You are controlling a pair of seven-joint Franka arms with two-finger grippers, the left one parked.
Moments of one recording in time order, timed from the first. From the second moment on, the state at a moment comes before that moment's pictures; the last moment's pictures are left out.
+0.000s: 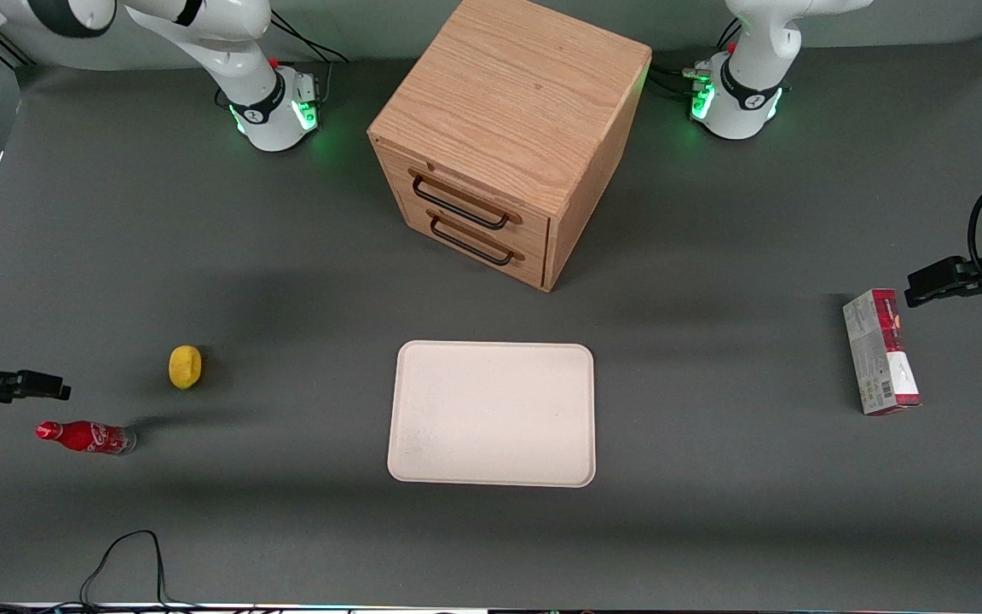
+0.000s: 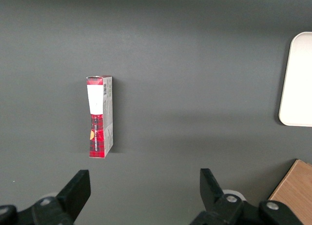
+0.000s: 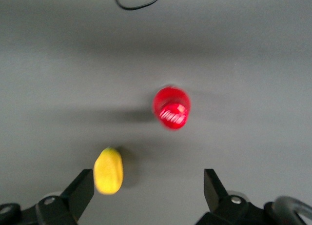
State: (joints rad) arm -0.21 0.58 -0.12 -1.38 0.08 1.95 -0.36
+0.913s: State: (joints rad) arm -0.26 0.73 -0.04 -1.31 0.09 2.12 -0.42
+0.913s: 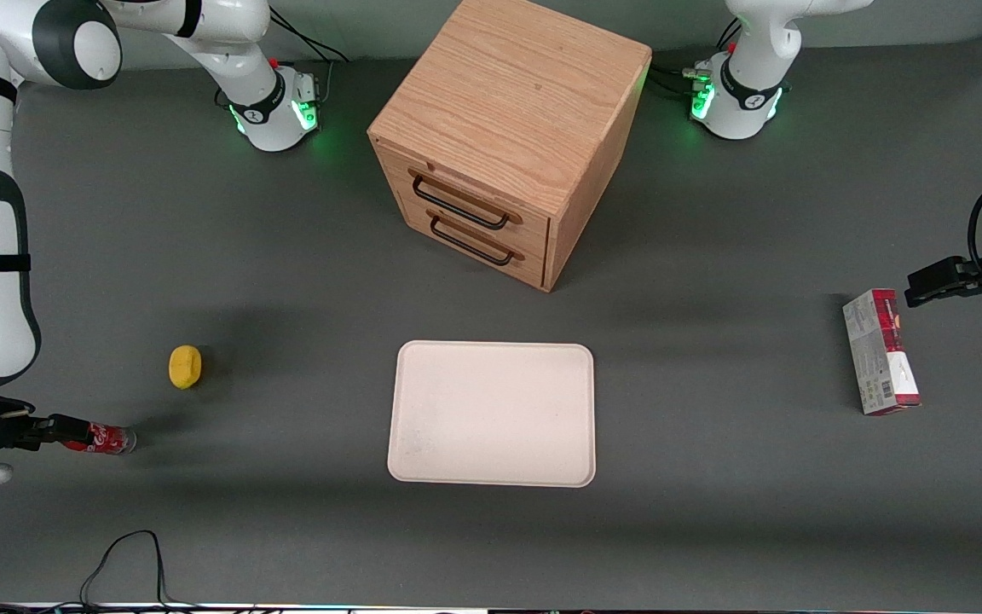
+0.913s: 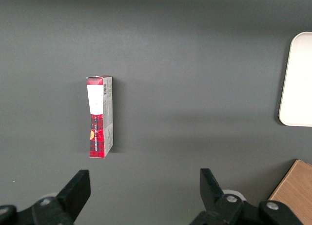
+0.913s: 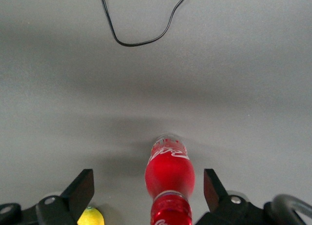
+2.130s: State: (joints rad) arm -0.28 0.72 -0.03 -1.30 0.09 2.10 -0.41
